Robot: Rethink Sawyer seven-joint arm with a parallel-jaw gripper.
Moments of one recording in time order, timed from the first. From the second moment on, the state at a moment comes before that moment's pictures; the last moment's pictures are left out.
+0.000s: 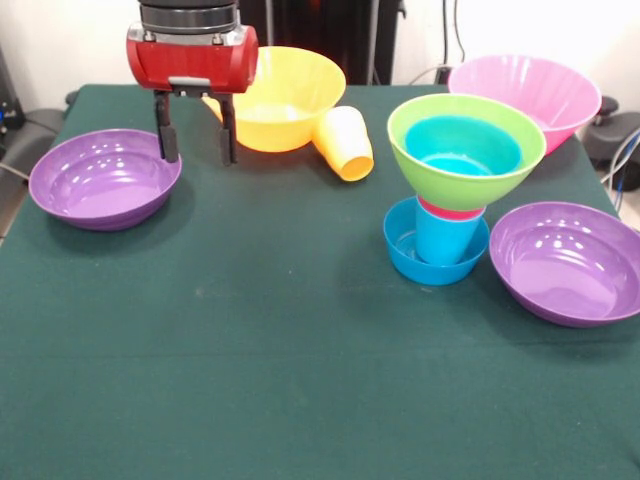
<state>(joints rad) -0.78 -0.74 0.53 1.68 -0.55 0.53 1.92</state>
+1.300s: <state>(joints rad) -0.79 -0.69 0.50 1.70 -0.65 0.42 1.92</state>
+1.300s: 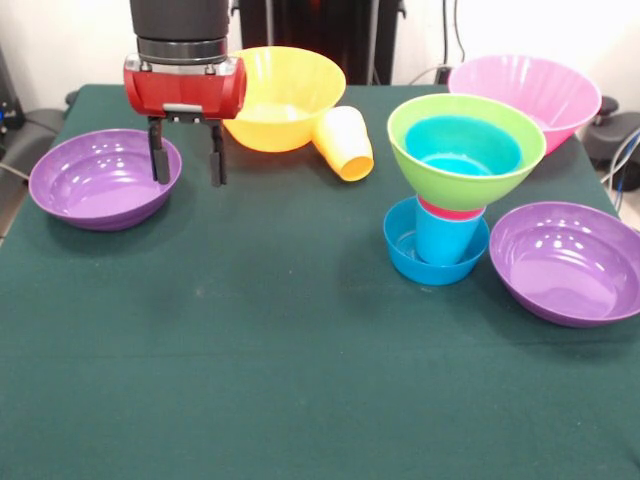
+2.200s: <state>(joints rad) -0.80 -0.69 0.47 1.71 -0.64 0.39 1.92</state>
